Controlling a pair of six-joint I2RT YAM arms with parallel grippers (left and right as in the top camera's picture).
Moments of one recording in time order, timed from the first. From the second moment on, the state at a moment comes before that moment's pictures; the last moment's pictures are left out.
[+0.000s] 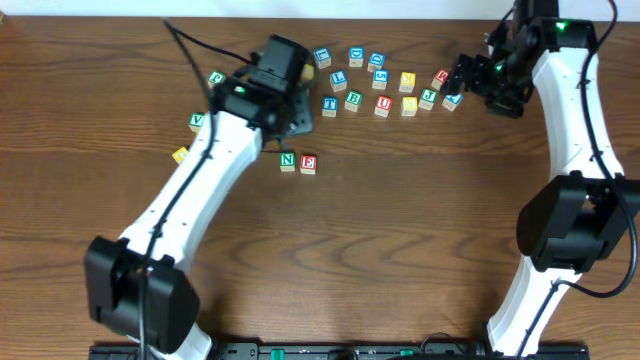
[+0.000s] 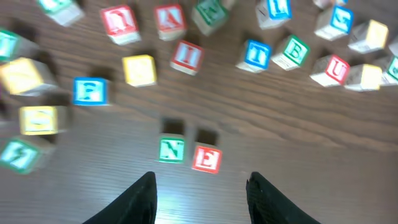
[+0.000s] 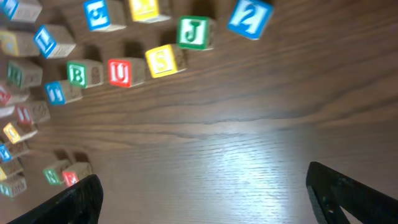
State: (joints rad) left arm -0.39 1.75 1.59 -0.93 -0.05 -0.56; right arm -0.04 2.11 2.04 -1.27 -0.28 0.24
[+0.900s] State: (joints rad) left arm -0.14 1.72 1.59 -0.99 -0.06 -0.35; right arm 0.20 2.11 2.04 -1.15 -0.19 0.23
